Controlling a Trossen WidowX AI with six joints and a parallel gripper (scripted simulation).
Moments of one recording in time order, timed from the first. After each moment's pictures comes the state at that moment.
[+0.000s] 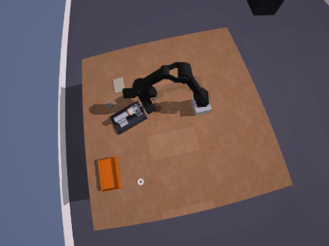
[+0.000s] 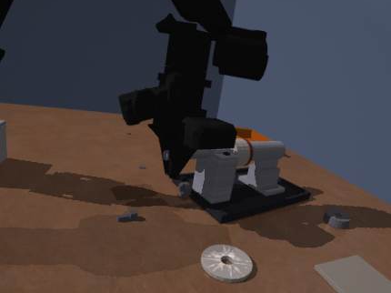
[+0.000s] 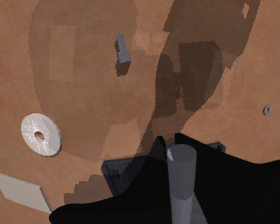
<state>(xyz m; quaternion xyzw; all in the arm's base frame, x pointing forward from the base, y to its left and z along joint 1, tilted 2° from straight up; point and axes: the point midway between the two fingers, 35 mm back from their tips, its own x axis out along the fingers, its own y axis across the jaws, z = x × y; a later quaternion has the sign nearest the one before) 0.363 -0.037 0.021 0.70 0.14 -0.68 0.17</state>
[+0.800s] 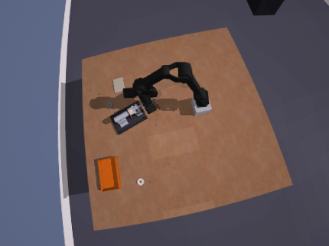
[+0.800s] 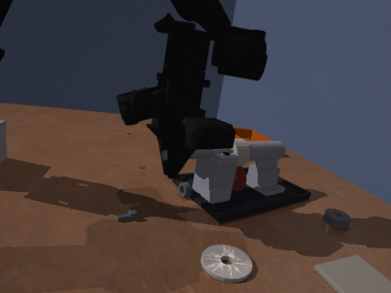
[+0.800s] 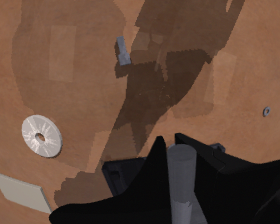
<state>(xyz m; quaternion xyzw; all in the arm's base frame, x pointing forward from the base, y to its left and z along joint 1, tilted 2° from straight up) 0.362 -0.038 0.021 0.70 0.14 -0.68 0.17</state>
